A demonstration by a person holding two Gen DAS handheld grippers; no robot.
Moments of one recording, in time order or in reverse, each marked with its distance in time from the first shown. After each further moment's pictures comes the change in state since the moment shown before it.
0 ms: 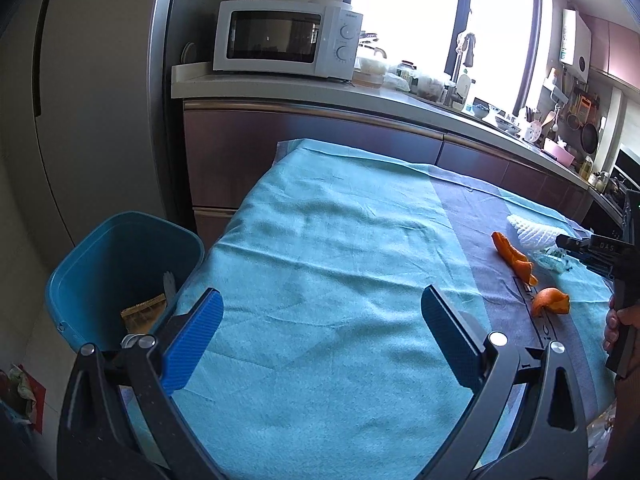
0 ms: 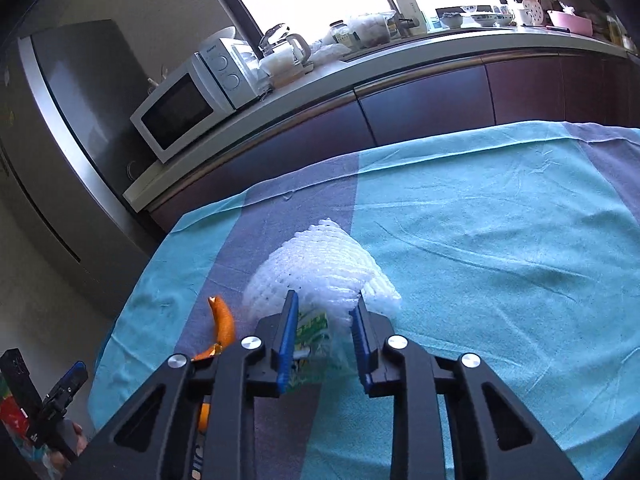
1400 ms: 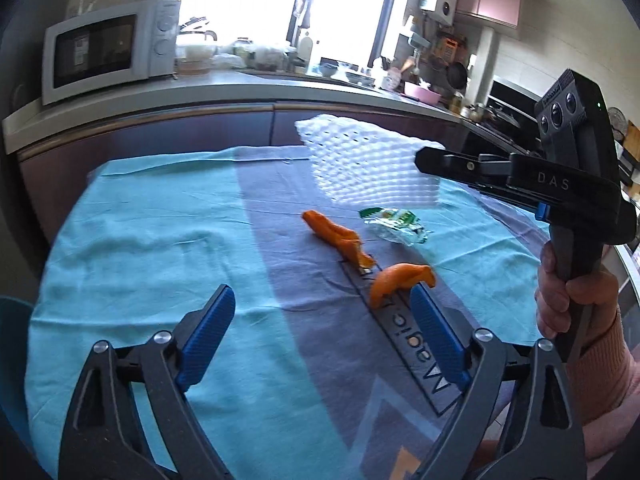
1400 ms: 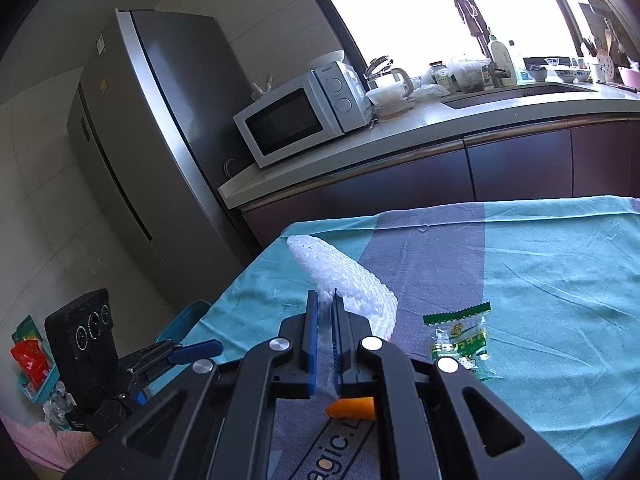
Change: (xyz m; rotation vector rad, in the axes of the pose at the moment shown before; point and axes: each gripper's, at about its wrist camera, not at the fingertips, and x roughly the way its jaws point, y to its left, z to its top) left arm 0.028 -0.130 0.010 0.297 0.104 -0.480; right arm -0.055 0.088 -0.012 -0.163 -0.082 0.231
